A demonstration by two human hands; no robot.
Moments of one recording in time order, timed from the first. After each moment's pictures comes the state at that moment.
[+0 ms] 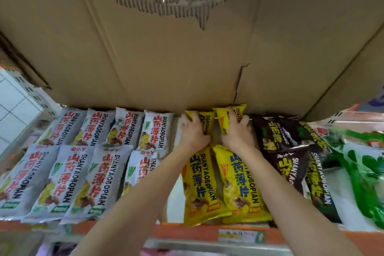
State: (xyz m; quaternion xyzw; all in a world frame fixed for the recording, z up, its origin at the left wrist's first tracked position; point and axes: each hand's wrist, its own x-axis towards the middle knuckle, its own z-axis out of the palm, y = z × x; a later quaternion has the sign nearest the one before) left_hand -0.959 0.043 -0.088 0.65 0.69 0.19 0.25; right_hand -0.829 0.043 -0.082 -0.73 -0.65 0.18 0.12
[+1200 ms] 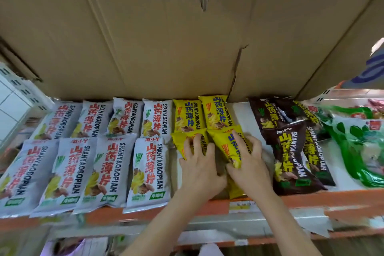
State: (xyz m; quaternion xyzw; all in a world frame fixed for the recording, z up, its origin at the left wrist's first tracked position) left_hand -0.967 -0.090 -0.093 0.74 0.64 0.12 0.15; right_hand -0.832 -0.095 -0.100 -0.72 -0.64 0.19 0.19
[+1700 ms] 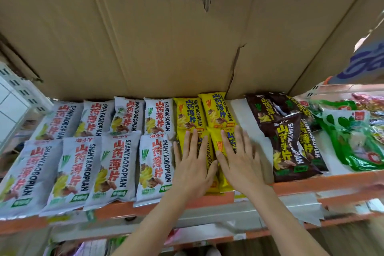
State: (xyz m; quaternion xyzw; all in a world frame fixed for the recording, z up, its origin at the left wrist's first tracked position) left_hand -1.006 -0.098 -0.122 0.79 0.58 0.14 0.11; right_hand -0.865 -0.106 -0.107 -0.72 -0.68 0.07 0.03
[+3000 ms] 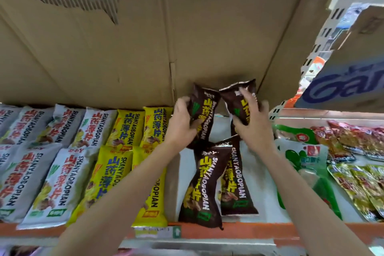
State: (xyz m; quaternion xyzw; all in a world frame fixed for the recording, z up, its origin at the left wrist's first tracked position) left_hand -0.816 0.047 -0.075 0.66 0.58 0.40 0.24; right_hand -0.623 0.029 -0.052 -0.64 -0.68 0.09 0.35
